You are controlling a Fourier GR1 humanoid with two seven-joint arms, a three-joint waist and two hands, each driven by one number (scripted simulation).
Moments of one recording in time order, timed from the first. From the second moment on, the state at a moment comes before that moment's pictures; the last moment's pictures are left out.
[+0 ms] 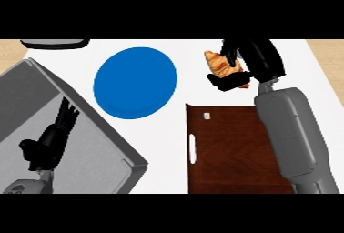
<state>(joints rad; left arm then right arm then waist) -0.06 0.38 -0.11 -1.33 0.20 0.08 -0.17 -0.75 -0.13 -0.05 -1.19 0.88 0.03 -0.12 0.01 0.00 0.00</state>
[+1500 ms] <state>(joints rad) -0.17 0.35 -0.16 -1.30 0.18 0.04 -0.14 -1.18 0.00 0.35 -0.52 0.39 -0.41 0.06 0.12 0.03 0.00</state>
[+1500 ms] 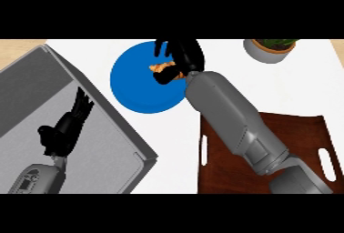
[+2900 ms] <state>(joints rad) -0.11 0.36 -0.15 -1.31 0.19 0.08 -0.16 -1.04 -0.14 0.05 -0.37 -0.17 -0.20 -0.46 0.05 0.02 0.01</state>
